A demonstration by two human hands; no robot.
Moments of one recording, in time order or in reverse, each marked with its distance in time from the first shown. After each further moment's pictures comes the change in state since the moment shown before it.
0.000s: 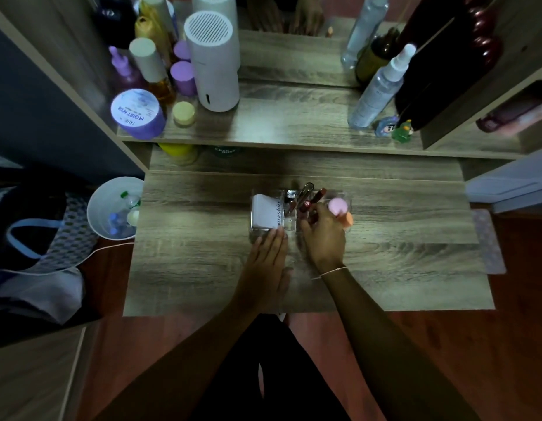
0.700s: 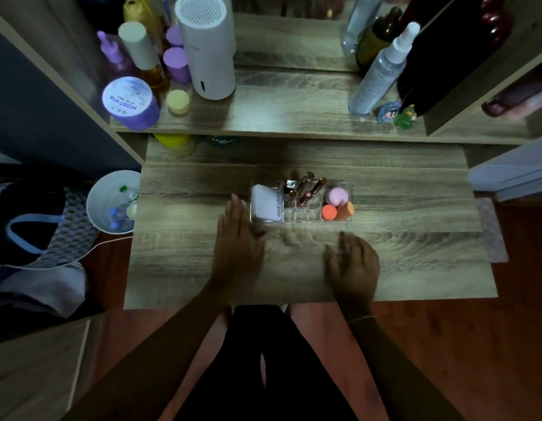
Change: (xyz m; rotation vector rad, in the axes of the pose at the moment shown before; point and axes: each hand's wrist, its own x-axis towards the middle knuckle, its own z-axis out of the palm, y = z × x) left_hand 0.004 -0.043 -0.021 -0.068 0.111 -0.261; right_hand -0.067 0.094 -0.012 -0.212 0.185 -0.069
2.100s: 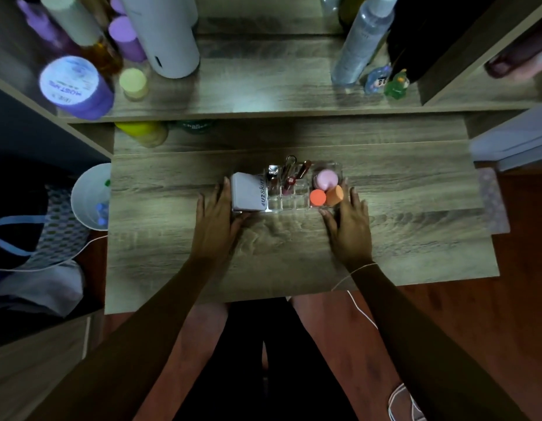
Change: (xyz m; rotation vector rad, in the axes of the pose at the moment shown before) left_hand 0.038 -0.015 0.008 -0.143 -0.117 -0.032; right_hand 0.067 0.030 0.029 0.073 -0.251 -0.052
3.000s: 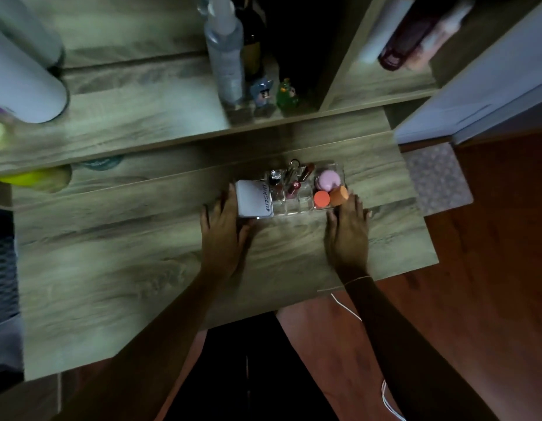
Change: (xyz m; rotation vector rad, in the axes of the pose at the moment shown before) left_hand 0.044 0.127 0.081 -0.058 0.029 0.108; right_hand 0.001 0.107 -0.055 -0.083 0.182 0.180
